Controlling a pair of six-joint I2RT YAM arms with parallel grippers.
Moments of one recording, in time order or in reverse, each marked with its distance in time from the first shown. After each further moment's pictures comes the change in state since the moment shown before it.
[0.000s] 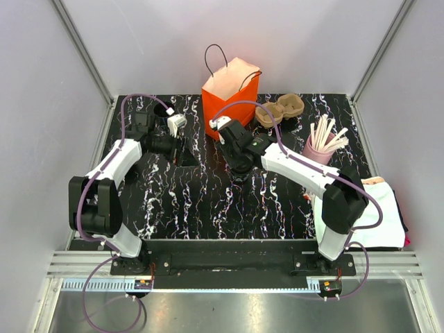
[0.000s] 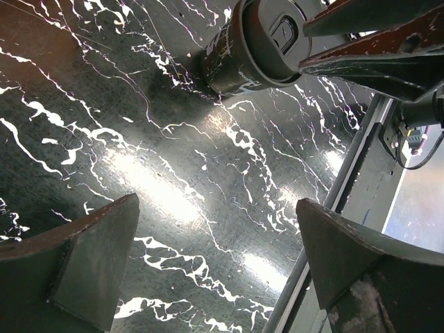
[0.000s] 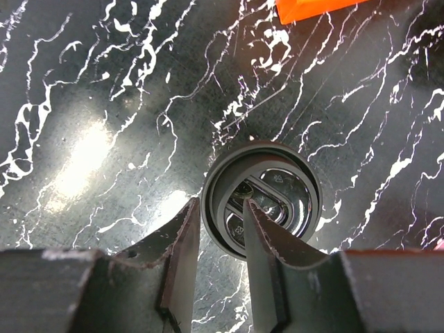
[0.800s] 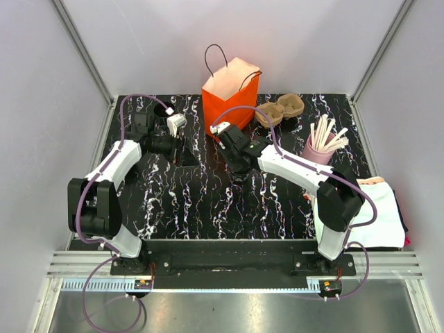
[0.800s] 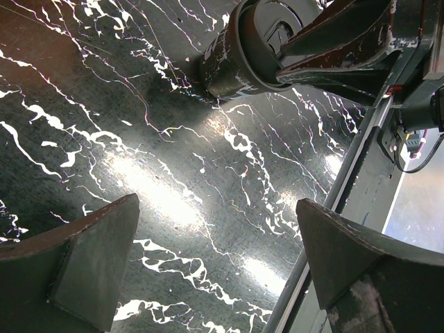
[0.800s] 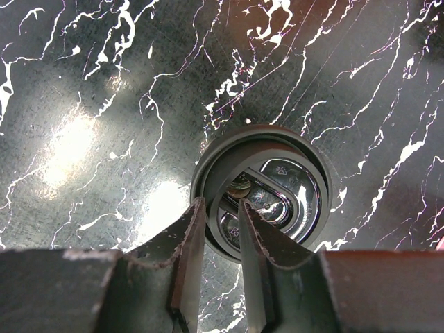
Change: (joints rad) left arm 0.000 -0.017 -0.014 0.024 0.000 -0.021; right arm 0.000 0.034 -0.041 -0.003 0.023 0.012
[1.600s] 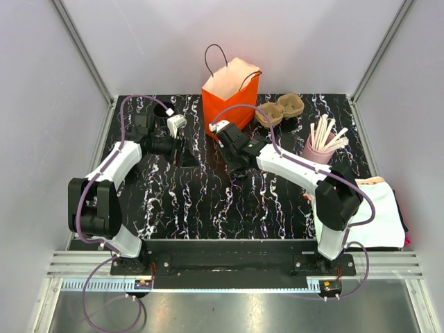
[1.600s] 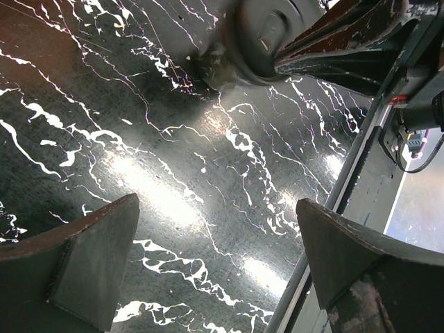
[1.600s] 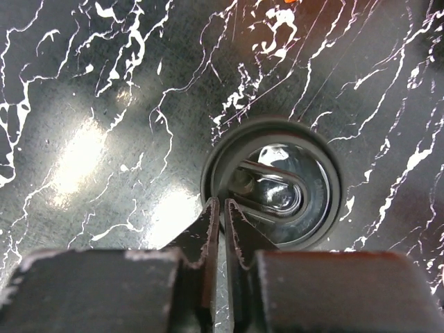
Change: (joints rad) left arm 0.000 0.000 -0.016 0.018 0.000 -0.003; right arm 0.001 0.015 0.021 0.018 -0.006 0.023
